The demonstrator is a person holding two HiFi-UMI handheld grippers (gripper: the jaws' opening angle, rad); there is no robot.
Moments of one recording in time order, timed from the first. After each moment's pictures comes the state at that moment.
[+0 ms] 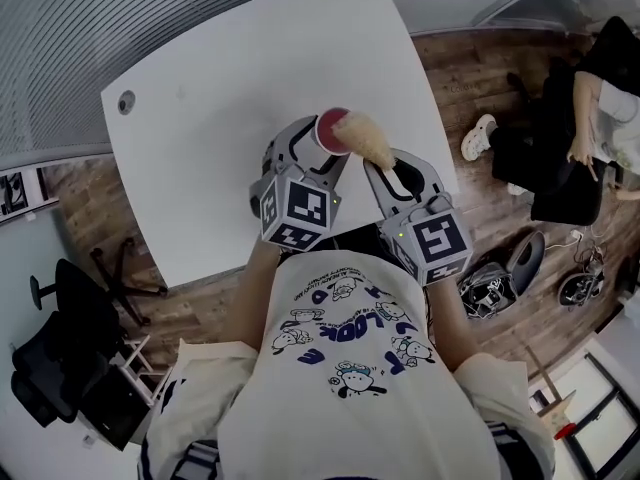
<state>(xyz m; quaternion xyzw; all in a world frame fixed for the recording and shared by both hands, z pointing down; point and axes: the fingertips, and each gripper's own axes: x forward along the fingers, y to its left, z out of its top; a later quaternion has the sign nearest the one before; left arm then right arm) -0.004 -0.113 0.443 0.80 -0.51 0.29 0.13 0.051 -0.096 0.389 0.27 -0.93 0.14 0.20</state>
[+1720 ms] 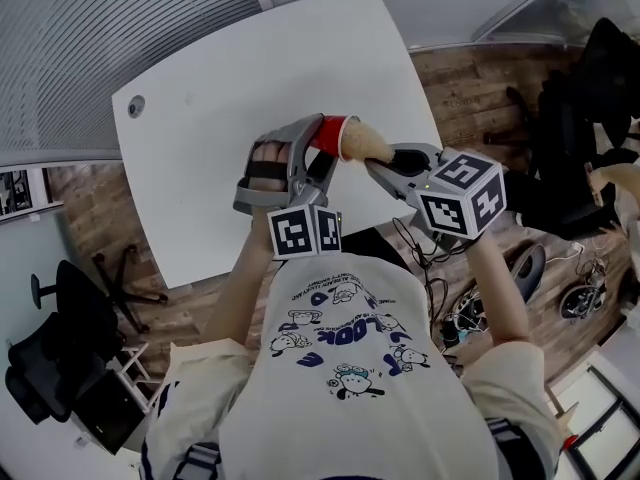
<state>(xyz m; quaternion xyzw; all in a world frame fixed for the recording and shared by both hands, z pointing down) -0.007 -0.114 0.402 0.73 -0.47 0.47 -0.17 0.046 -0.095 0.387 0.10 -0.91 0.29 0.29</state>
